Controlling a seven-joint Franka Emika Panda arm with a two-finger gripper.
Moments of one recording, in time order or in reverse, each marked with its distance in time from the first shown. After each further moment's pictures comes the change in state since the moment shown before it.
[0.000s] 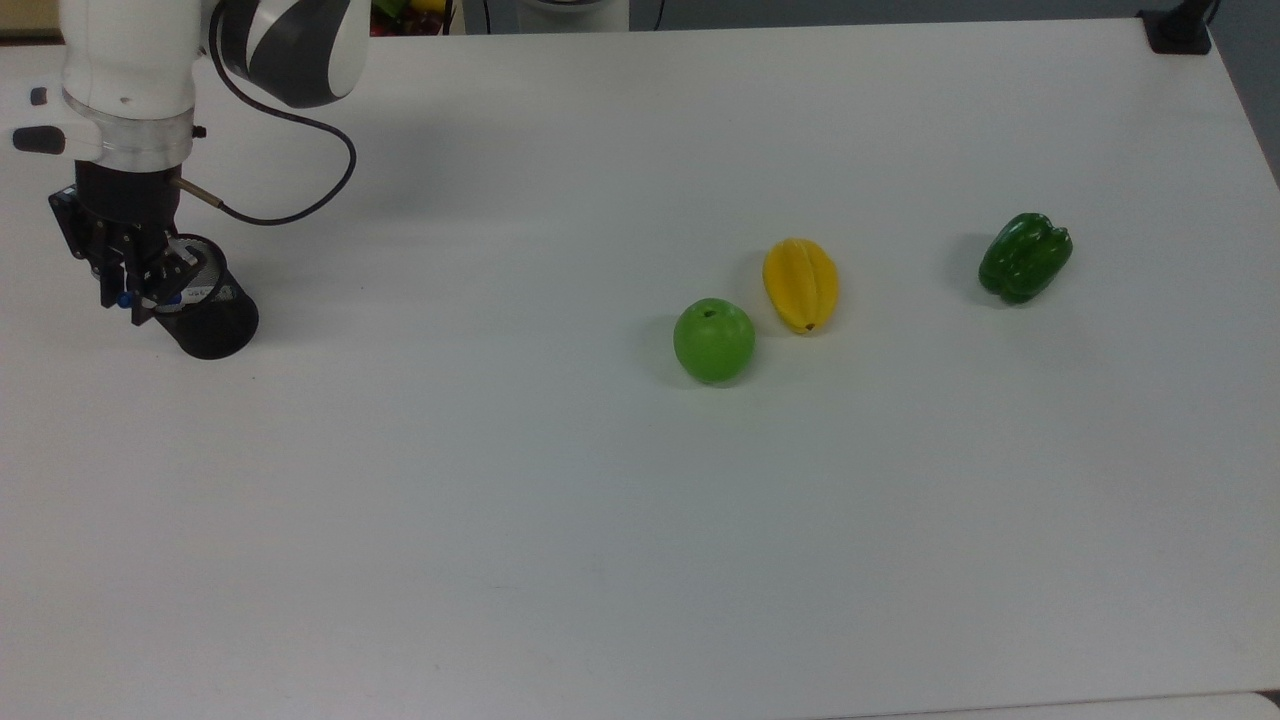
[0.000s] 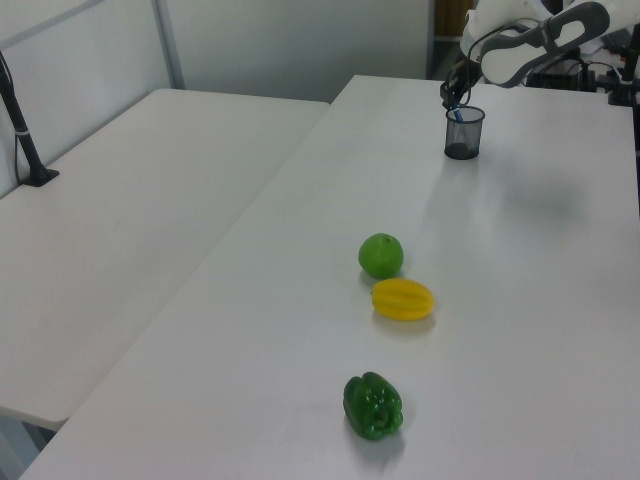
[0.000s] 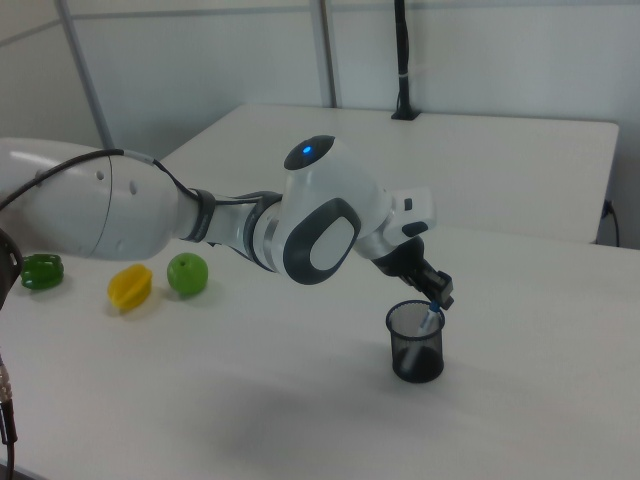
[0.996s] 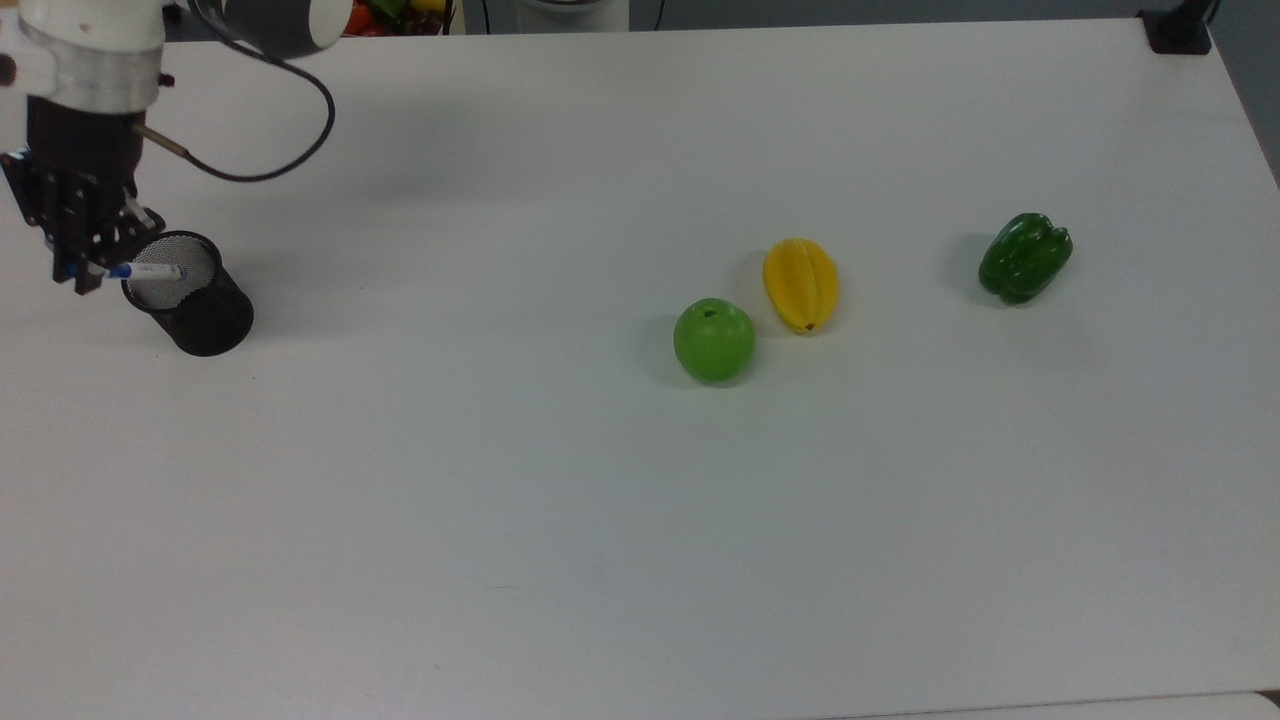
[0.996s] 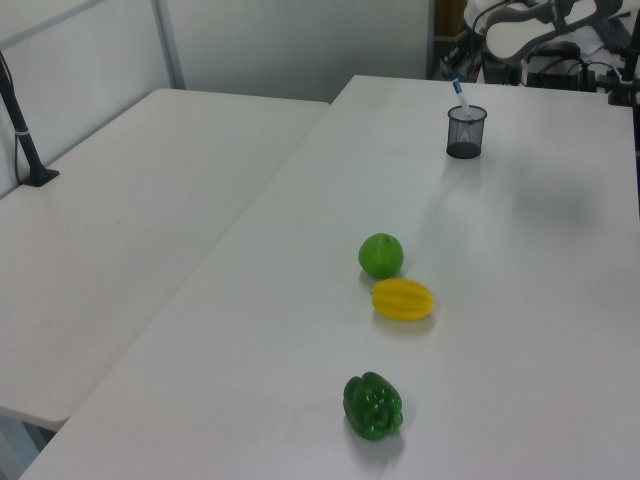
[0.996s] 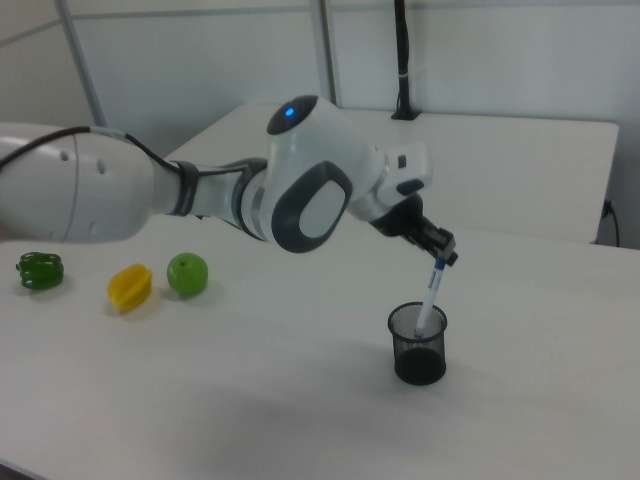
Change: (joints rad) arm -0.001 -0.080 0.000 0.024 0.000 0.005 0.000
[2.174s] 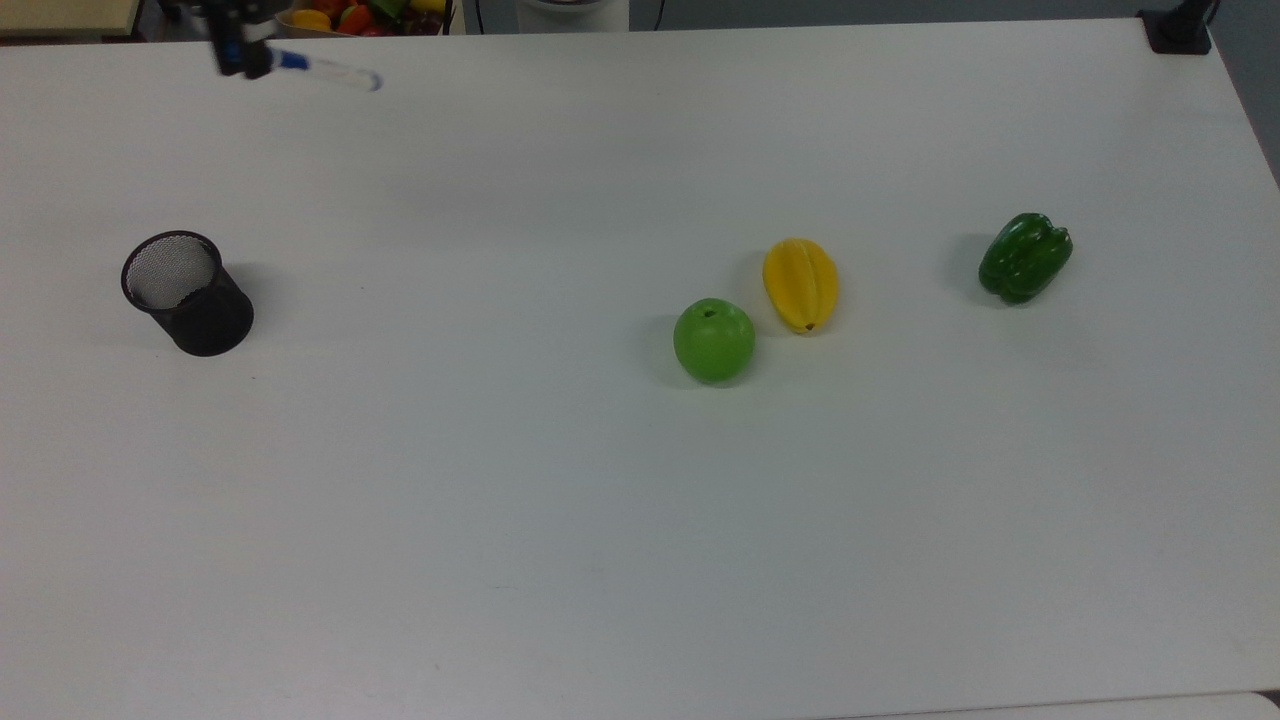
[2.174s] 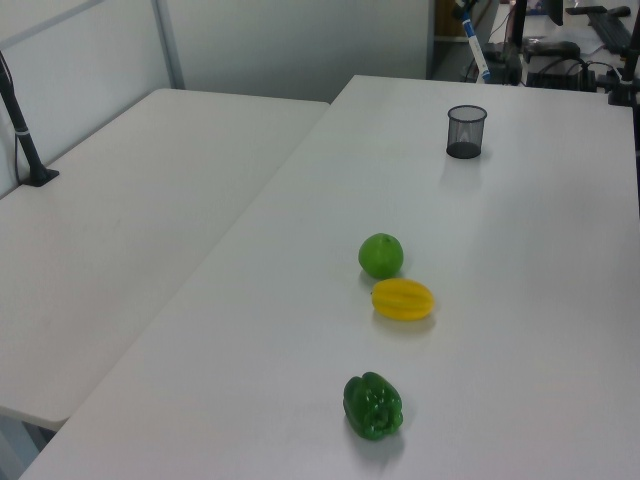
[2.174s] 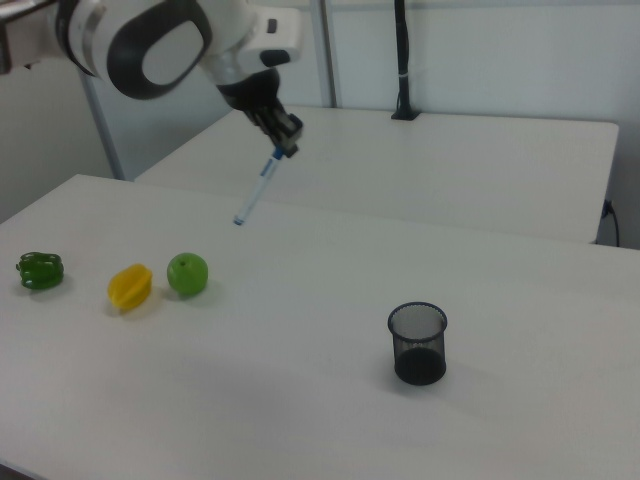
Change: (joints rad) arm 0.104 -0.397 0.102 0.031 0.274 -0.572 0.000
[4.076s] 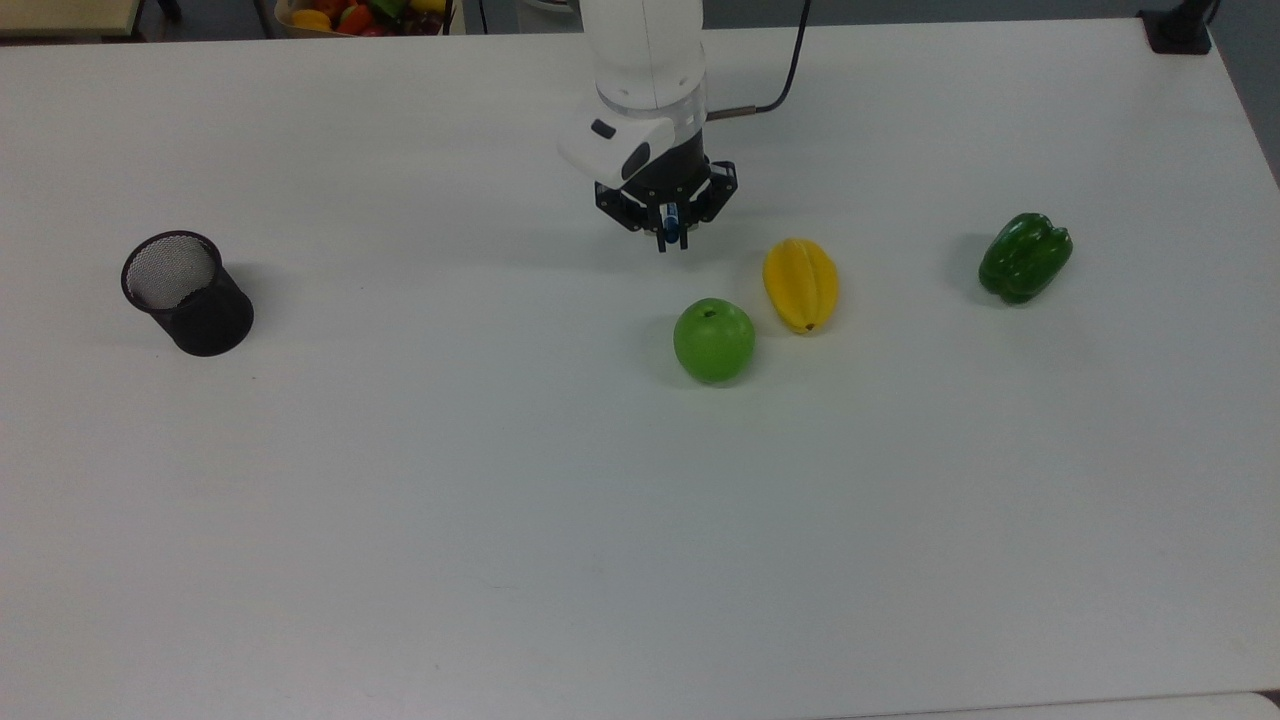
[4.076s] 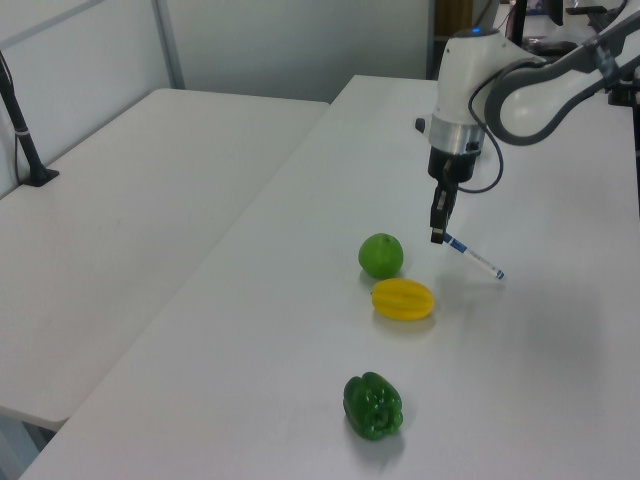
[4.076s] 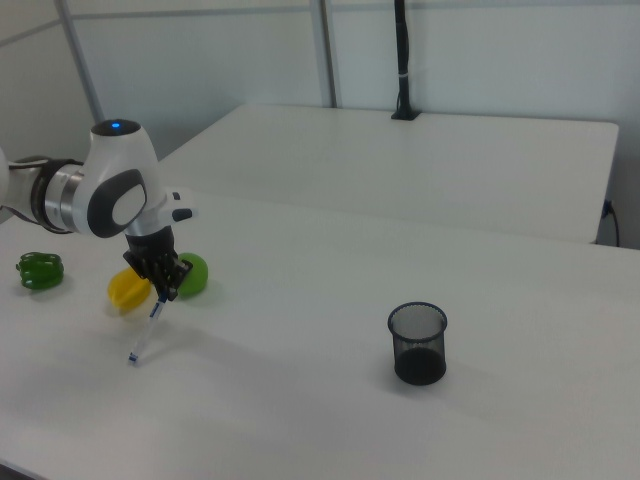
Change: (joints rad) arm 0.102 0.212 0.372 -0.370 -0.092 0.221 -0.022
